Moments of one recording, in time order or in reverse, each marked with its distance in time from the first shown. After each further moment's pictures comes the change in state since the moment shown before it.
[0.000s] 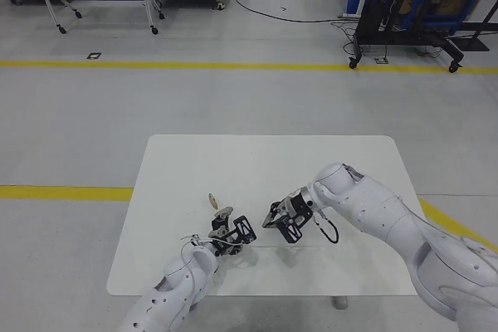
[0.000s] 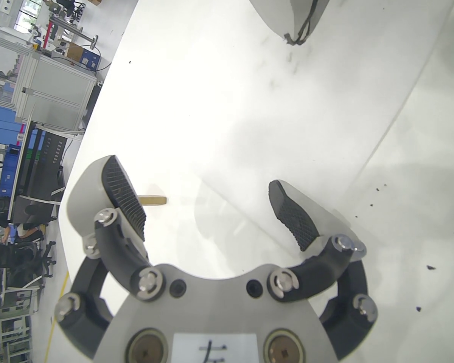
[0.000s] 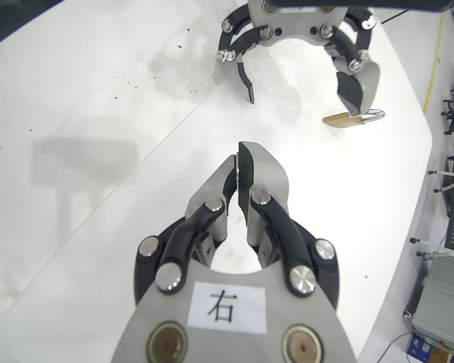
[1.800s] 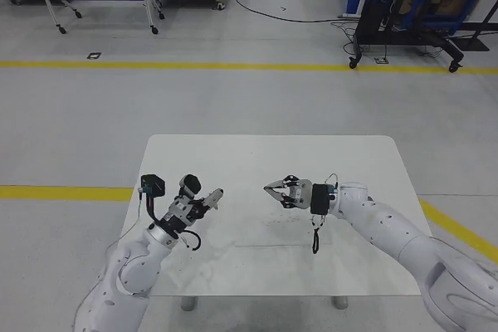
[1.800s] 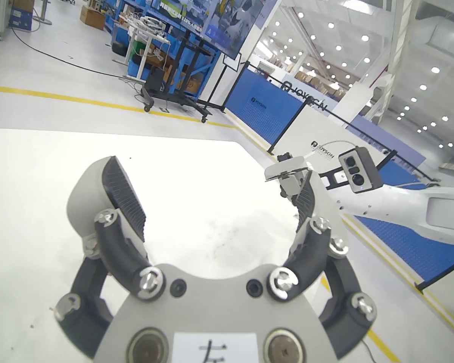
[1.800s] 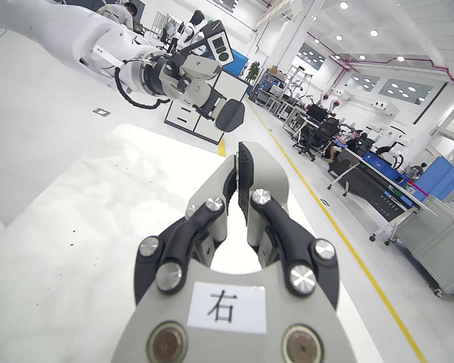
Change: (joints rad) left arm 0.114 0.028 -0.397 -0.147 -1.270 -0.268 0.182; right arm -0.151 0.072 0.126 -0.044 0.716 0.116 -0.182
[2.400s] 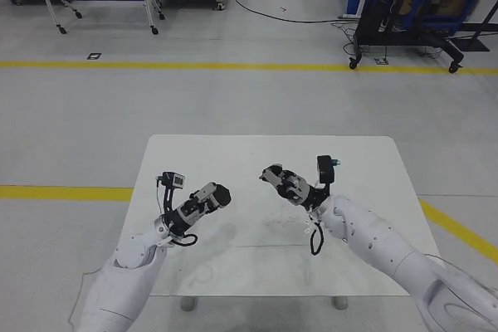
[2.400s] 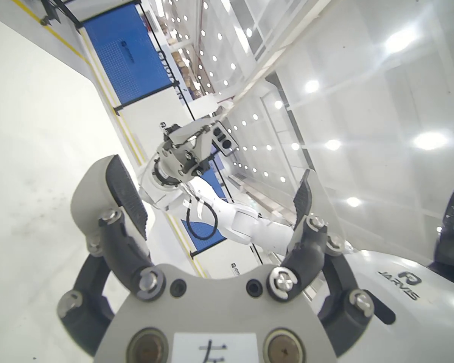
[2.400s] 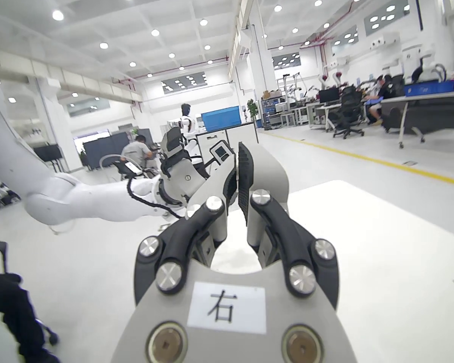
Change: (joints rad) left arm -0.199 -0.004 0.102 0.304 -1.227 -0.096 -0.747; right arm -0.131 -0.012 0.088 -0.142 0.827 -0.494 0.513
